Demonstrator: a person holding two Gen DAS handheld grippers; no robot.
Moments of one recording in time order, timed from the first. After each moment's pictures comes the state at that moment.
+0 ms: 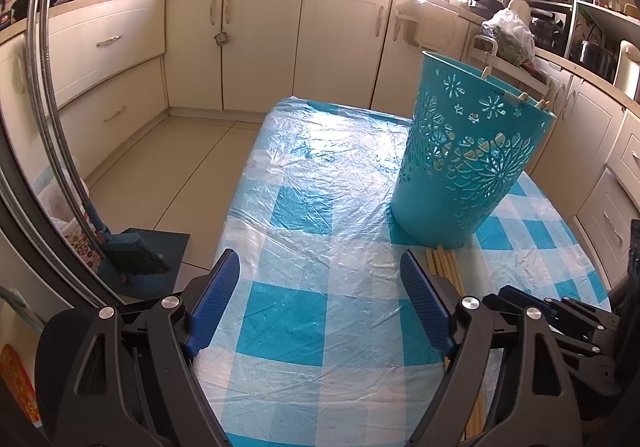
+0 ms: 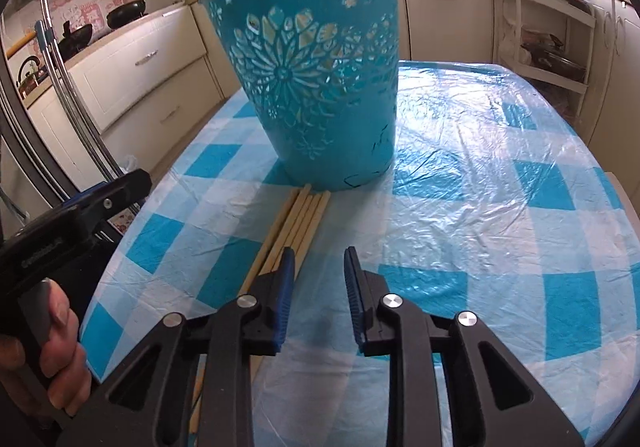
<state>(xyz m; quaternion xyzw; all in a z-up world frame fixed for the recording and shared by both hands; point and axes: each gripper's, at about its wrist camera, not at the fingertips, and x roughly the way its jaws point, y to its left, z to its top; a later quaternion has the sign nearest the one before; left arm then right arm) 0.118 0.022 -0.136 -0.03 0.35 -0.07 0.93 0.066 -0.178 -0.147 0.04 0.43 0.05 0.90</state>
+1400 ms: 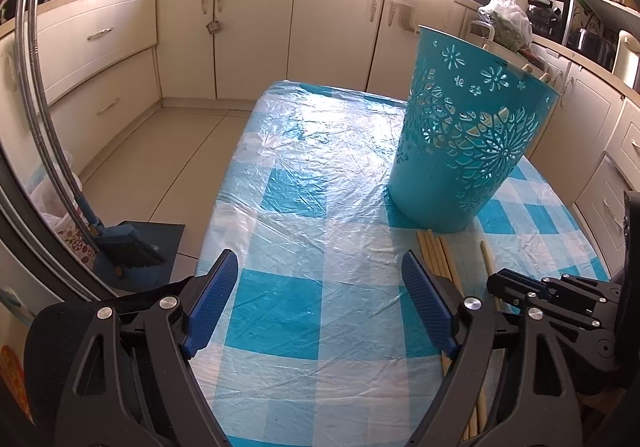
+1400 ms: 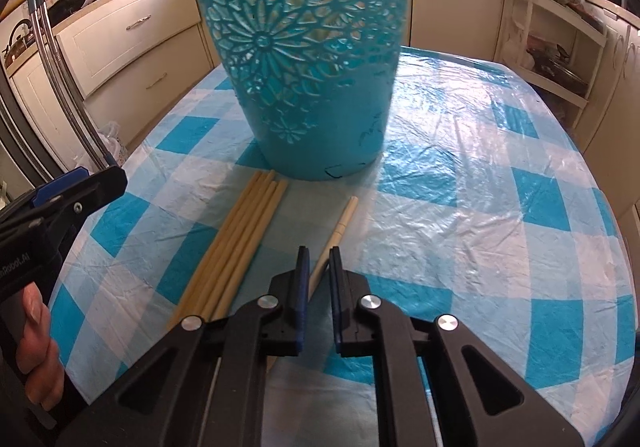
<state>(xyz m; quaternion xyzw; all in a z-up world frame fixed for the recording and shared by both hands) 0.123 0.014 -0.147 -0.02 0.37 -0.08 0.93 0.073 -0.189 -0.153 -0.01 0.46 0.04 0.89</state>
